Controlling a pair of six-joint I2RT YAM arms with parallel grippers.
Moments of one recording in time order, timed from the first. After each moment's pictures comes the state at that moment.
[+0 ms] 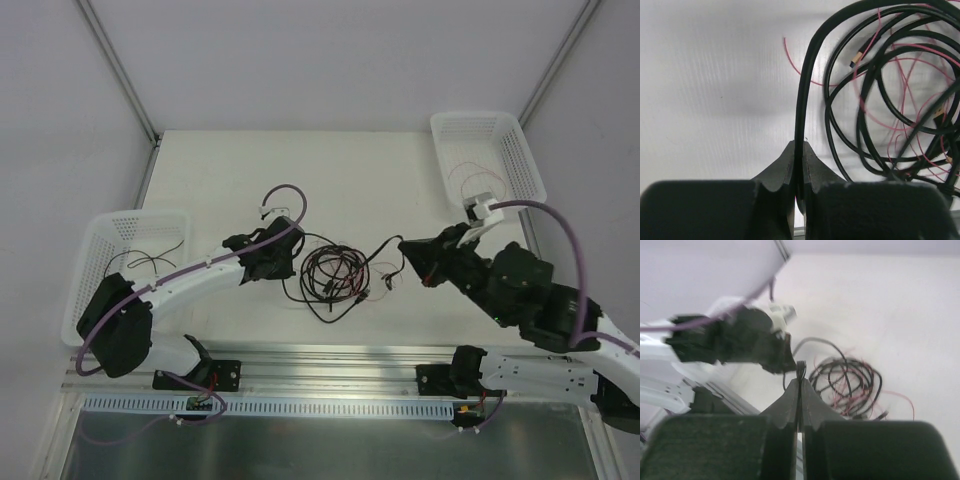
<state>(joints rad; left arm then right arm) -0.78 1.35 0.89 -0.57 -0.30 -0.71 1.19 0.68 1.10 -0.62 0.52 0.50</state>
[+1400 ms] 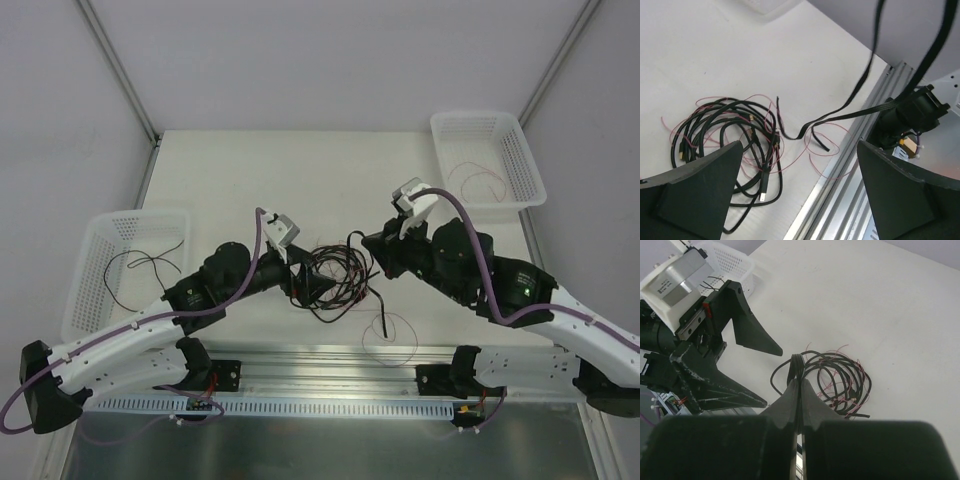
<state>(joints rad) -0.95 0.82 0.68 -0.07 0.06 -0.35 1.19 0.92 1.29 -0.65 0.41 0.25</state>
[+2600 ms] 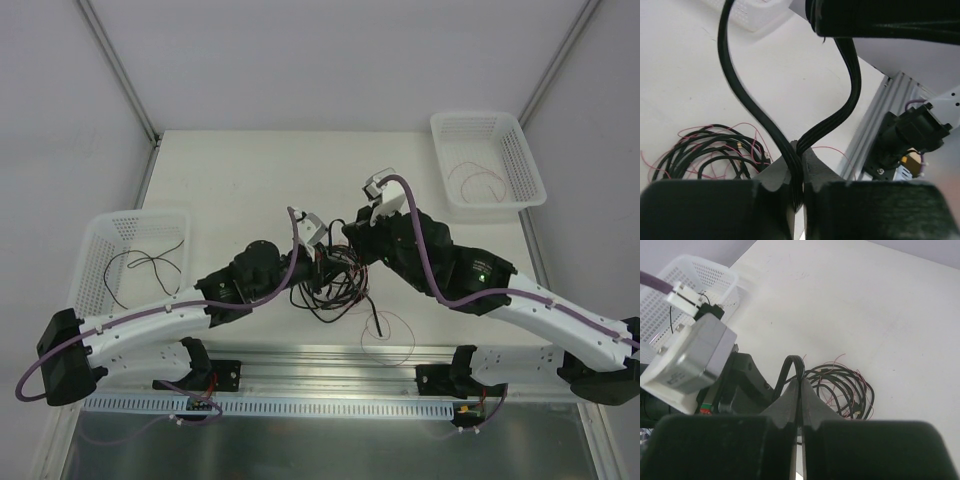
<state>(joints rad) -1.05 1.03 0.71 0.20 0.03 -0.29 1.19 1.09 1.31 -0.53 0.49 0.30</state>
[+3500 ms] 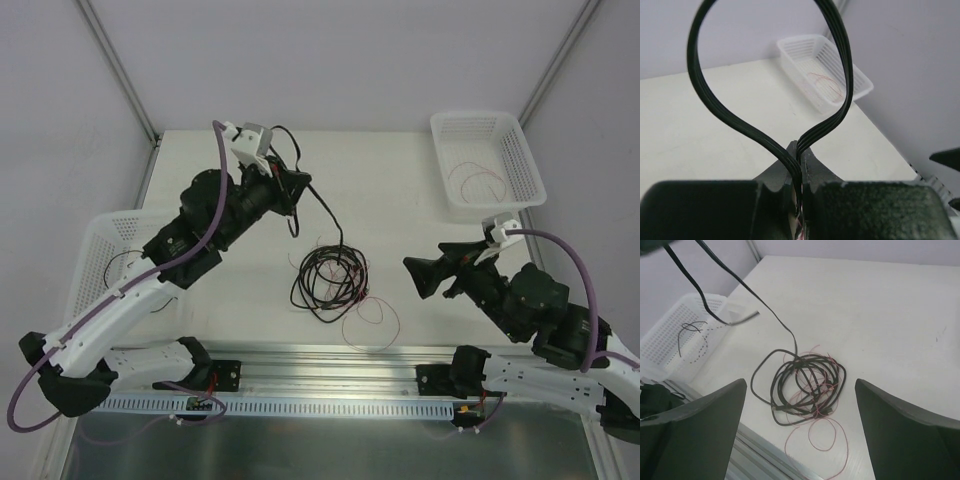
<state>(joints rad) -0.86 1.07 1.25 -0.21 -0.17 -0.33 1.19 0.50 1.02 -0.64 0.59 0.35</state>
